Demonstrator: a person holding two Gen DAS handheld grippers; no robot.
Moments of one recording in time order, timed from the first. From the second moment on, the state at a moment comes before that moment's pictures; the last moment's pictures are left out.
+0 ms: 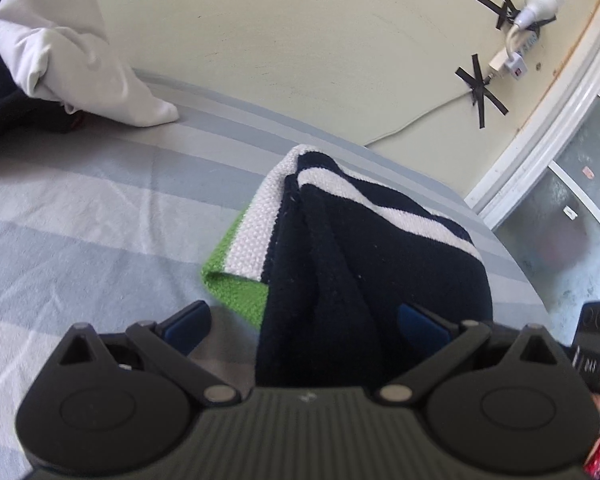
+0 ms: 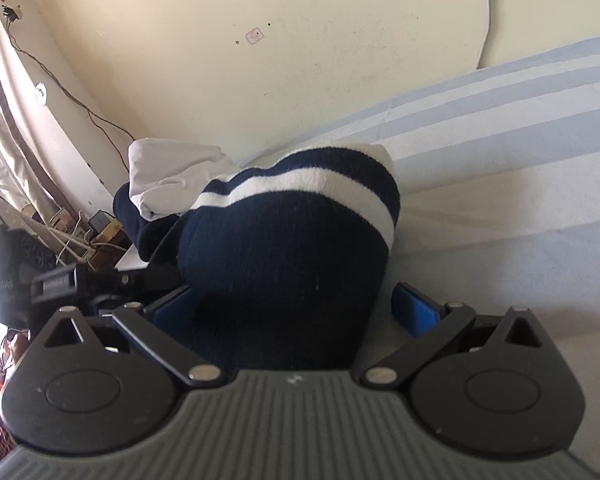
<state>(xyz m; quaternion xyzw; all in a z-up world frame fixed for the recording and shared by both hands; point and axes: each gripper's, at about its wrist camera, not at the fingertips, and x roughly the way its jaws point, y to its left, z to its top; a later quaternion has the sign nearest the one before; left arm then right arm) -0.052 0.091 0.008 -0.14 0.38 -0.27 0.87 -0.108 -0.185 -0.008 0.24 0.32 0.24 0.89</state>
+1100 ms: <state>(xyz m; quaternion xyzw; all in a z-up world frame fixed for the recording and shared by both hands) 0.107 -0.164 0.034 -0.11 0.42 -0.35 0.83 -0.007 -0.333 0.034 0.22 0.27 0.17 0.92</state>
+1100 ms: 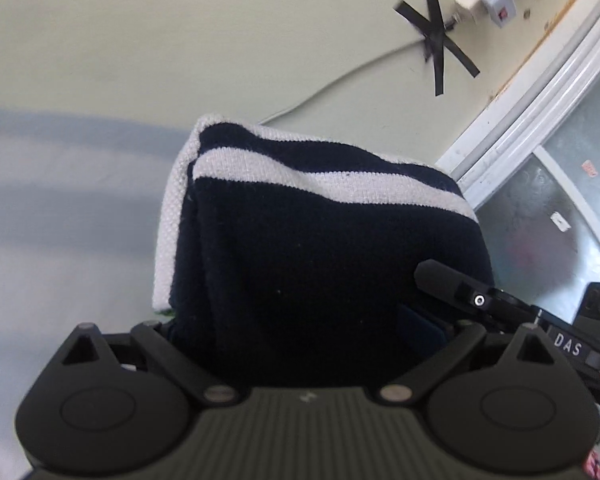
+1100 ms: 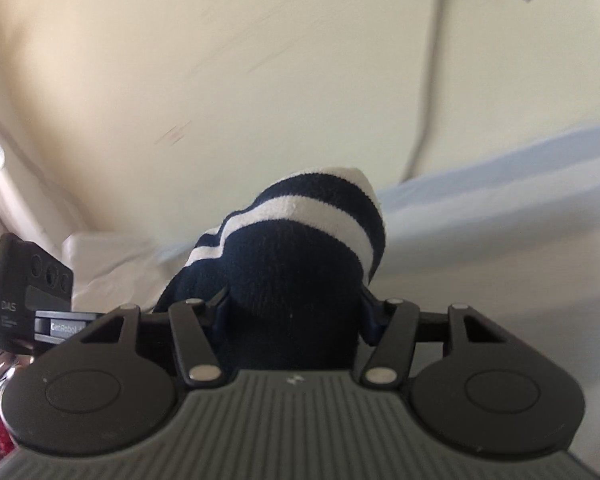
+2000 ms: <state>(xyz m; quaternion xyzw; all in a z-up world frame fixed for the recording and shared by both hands) 0.040 -0.242 -0.002 0.05 0.36 -0.20 0.91 -0.029 -0.455 -0.011 0.31 0.21 -0.10 0.92</state>
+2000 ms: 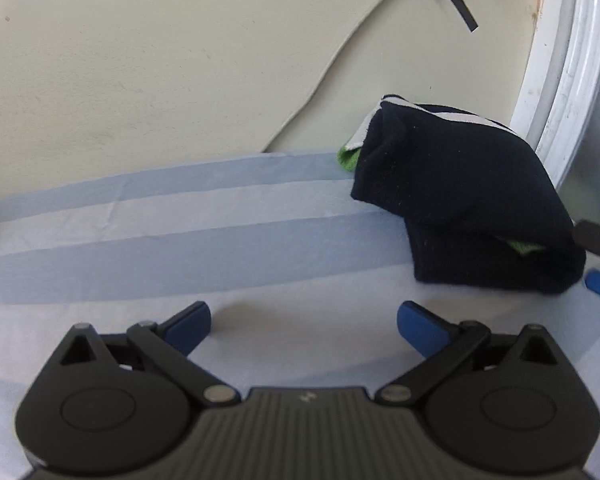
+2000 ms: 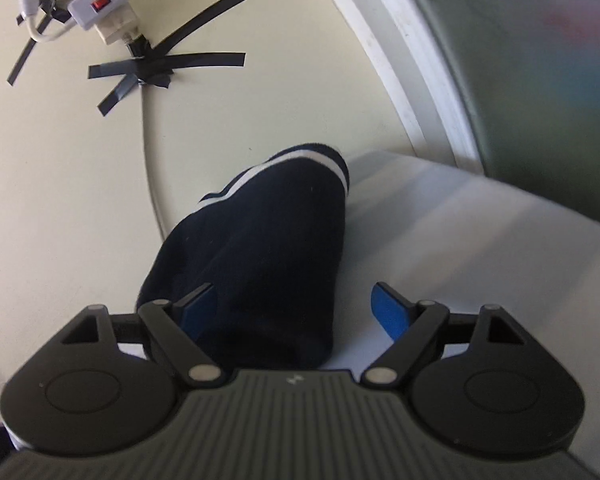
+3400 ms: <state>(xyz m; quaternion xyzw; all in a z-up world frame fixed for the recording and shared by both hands) -0.056 -0.143 0.020 0.03 0.19 -0.12 0.97 -0.116 -0.335 -0.016 0.24 0.18 -0.10 0.95</state>
